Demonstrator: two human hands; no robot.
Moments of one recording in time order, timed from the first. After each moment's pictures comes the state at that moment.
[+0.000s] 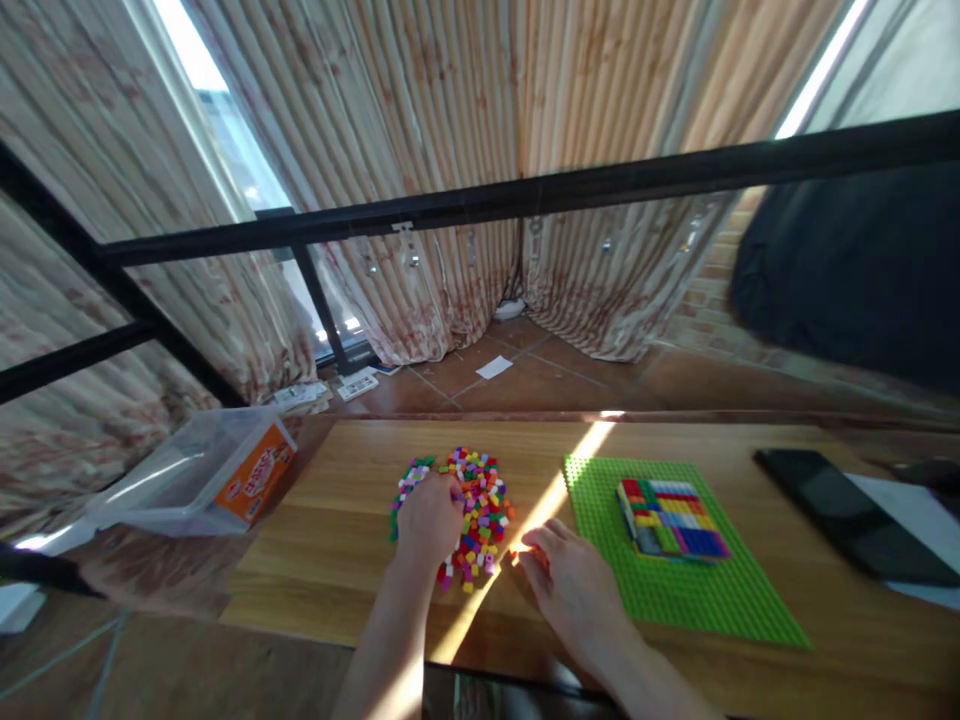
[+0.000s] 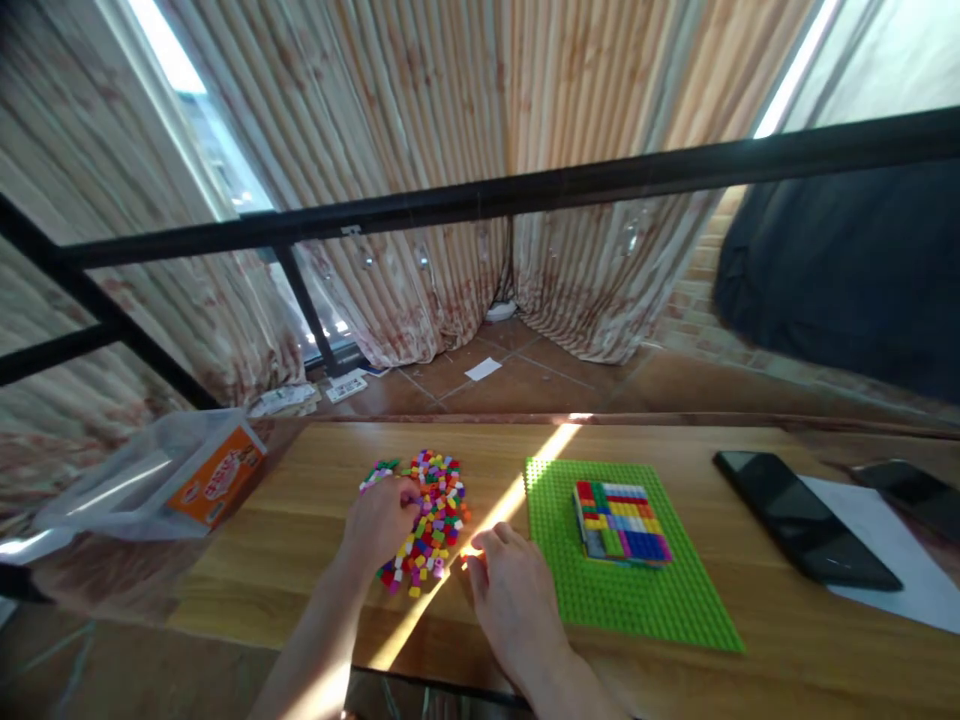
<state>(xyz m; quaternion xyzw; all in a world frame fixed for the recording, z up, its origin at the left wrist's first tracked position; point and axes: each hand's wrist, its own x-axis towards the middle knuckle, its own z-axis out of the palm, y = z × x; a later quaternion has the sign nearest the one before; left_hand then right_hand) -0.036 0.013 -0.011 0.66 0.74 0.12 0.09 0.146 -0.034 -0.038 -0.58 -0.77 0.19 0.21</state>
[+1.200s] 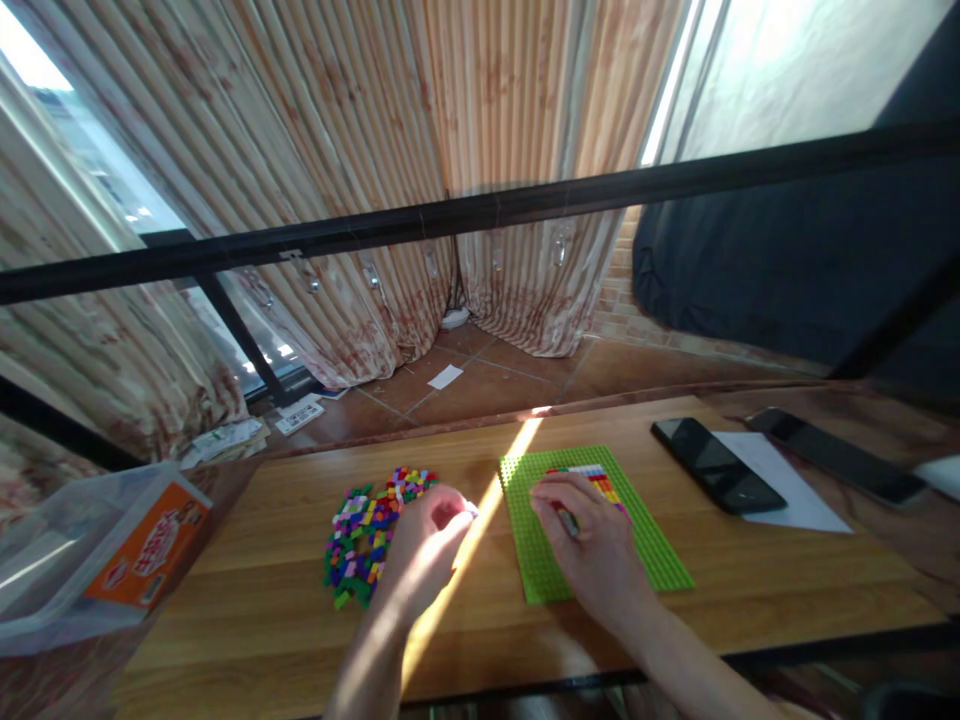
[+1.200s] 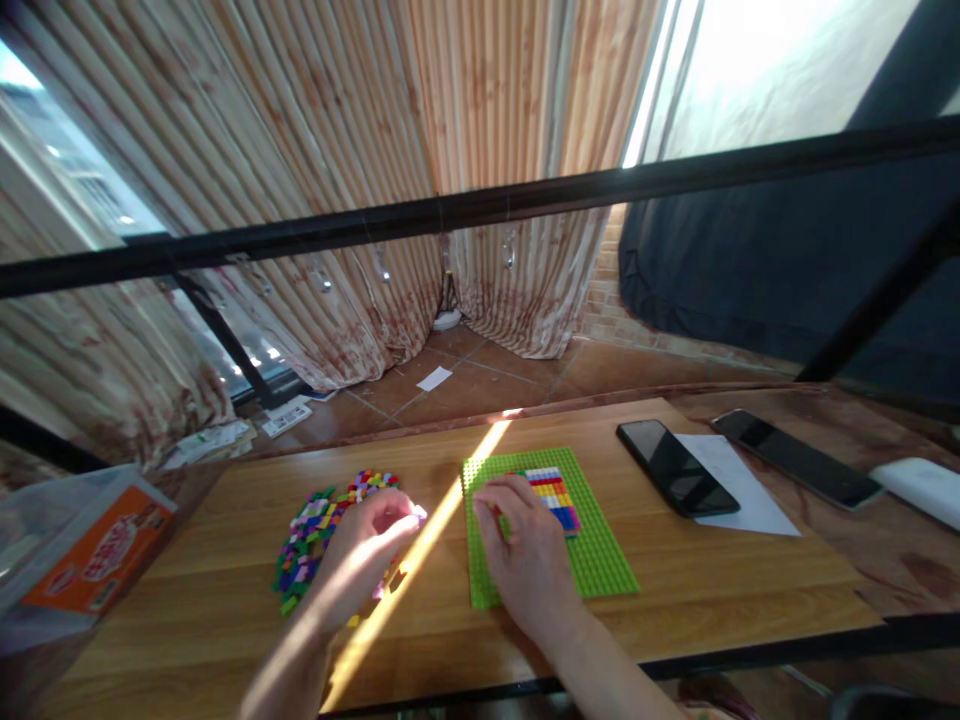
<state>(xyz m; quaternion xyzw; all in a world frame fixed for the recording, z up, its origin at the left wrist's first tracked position) 0.027 0.004 0.009 0.61 0.59 0.34 0.39 0.219 -0.026 0.001 -0.55 -0.67 0.14 0.48</state>
